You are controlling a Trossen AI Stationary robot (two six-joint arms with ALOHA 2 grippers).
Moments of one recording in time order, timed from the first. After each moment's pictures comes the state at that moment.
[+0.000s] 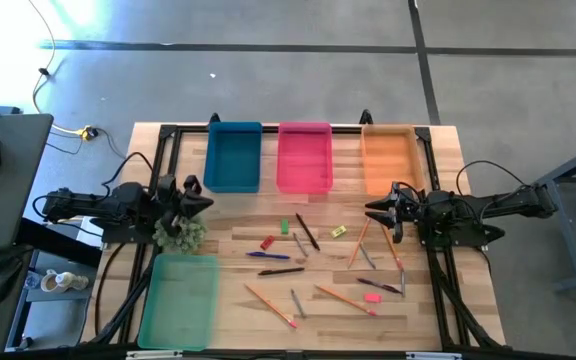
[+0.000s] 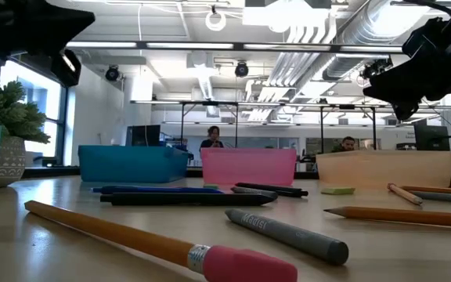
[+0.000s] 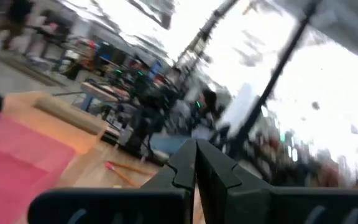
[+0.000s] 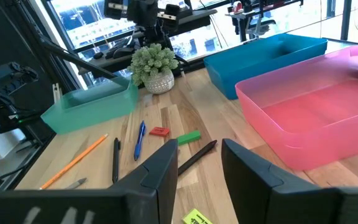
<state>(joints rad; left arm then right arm) 0.03 0.02 0.01 0.27 -0.12 -0.50 0.12 0.16 0.02 0.03 0.21 0.30</state>
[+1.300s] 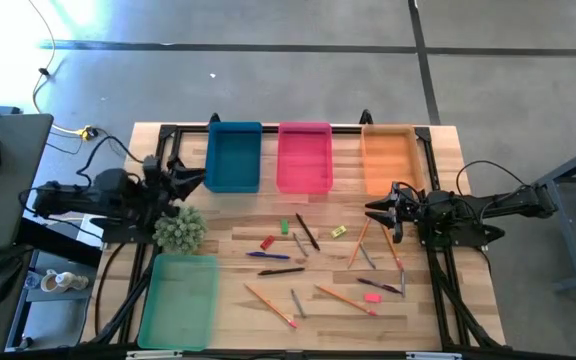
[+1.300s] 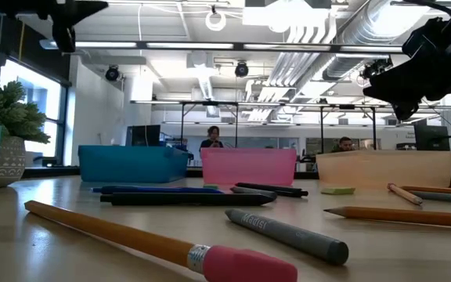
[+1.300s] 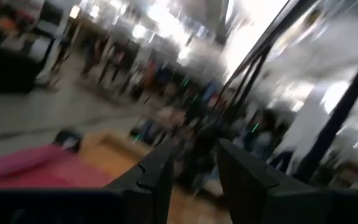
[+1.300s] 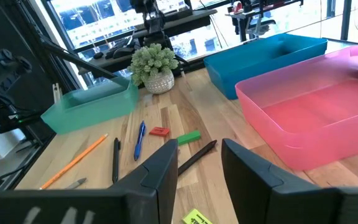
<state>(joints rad) 0.03 0.23 0.34 0.06 -0.36 -0.38 0.12 0.16 0.02 0.03 0.21 0.30</state>
